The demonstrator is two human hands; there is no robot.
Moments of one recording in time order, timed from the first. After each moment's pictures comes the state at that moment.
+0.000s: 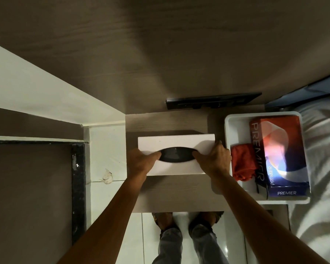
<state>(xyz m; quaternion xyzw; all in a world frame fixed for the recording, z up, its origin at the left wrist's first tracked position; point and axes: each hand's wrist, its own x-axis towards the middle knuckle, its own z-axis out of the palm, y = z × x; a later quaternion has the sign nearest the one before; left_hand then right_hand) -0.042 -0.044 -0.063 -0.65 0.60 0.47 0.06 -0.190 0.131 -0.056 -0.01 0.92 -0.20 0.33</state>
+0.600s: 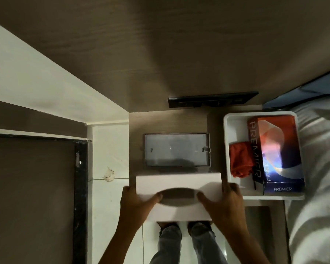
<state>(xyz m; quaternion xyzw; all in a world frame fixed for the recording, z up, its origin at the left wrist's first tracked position) 0.067 0.035 0.004 -0.62 0.63 0.45 0.12 -0.102 0.224 0.020 0.00 0.88 -0.22 0.41</state>
